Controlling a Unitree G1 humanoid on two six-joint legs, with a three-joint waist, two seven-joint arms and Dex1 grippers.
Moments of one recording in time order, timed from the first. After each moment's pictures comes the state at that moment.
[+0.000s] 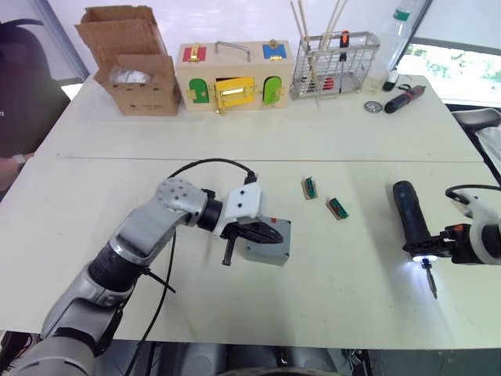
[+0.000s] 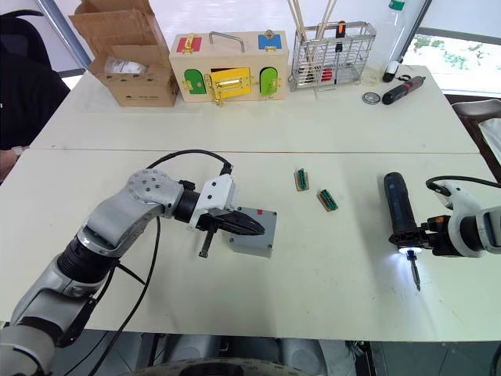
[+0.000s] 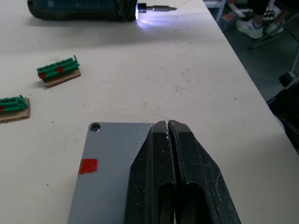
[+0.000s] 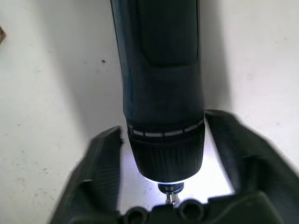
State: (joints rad) left arm -0.62 0.55 -0.41 -0.27 -0.34 0.56 -1.21; right arm -0.34 -1.21 -0.17 0.09 0.85 1.60 0.54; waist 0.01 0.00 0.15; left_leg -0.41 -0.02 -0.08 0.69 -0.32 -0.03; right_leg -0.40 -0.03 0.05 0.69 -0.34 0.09
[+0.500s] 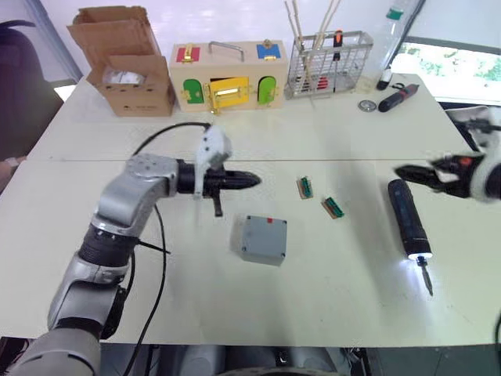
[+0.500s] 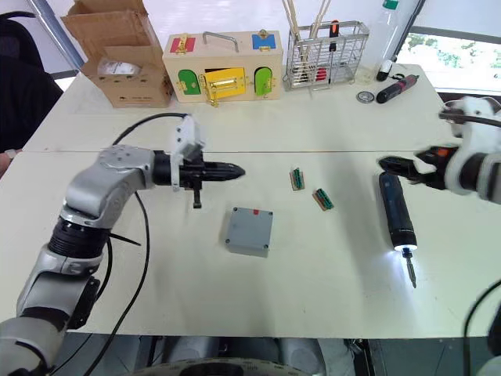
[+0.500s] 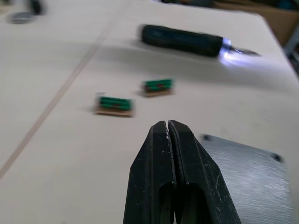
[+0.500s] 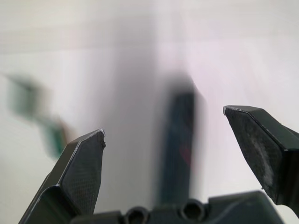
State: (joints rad) left arm -0.69 0.54 -0.14 -0.05 -0.42 0.65 -1.06; right arm -0.44 -0.97 -0.43 -0.29 0.79 1.29 0.51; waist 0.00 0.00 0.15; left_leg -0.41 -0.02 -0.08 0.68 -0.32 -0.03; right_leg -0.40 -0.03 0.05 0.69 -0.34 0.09
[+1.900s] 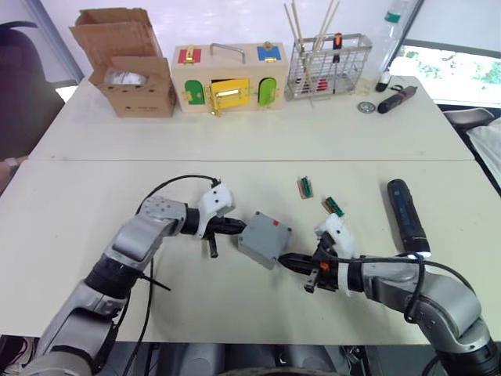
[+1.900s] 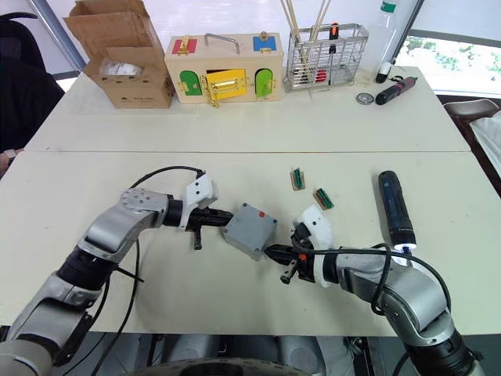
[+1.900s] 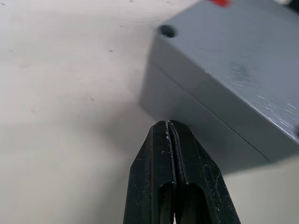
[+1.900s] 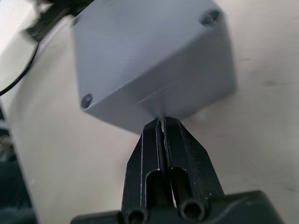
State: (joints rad) left arm -0.52 0.53 -0.34 0.01 -0.23 0.54 -1.06; right arm -0.04 -0.65 0.11 -0.69 0.69 1.07 0.52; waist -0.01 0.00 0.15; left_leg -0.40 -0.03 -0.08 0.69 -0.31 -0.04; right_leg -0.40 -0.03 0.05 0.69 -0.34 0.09
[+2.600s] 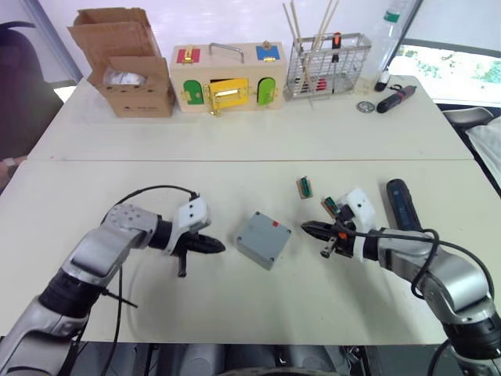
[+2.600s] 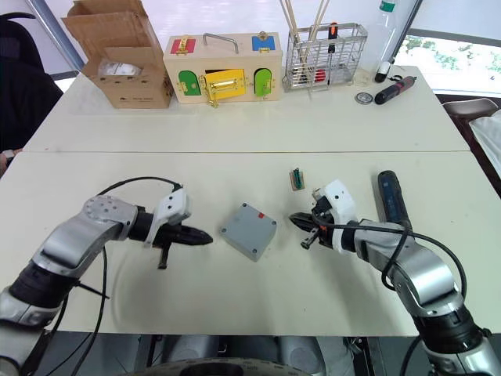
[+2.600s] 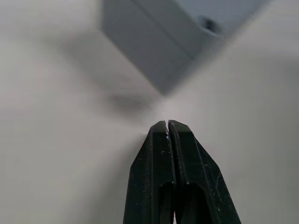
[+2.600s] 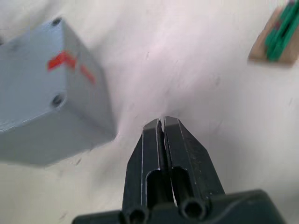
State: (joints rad) left arm -0.35 0.78 -0.28 -0.25 -0.33 0.68 -1.20; right arm -0.16 -0.72 0.07 -0.43 0.49 0.80 0.60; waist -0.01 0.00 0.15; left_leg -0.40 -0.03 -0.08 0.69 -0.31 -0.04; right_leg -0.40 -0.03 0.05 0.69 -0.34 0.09
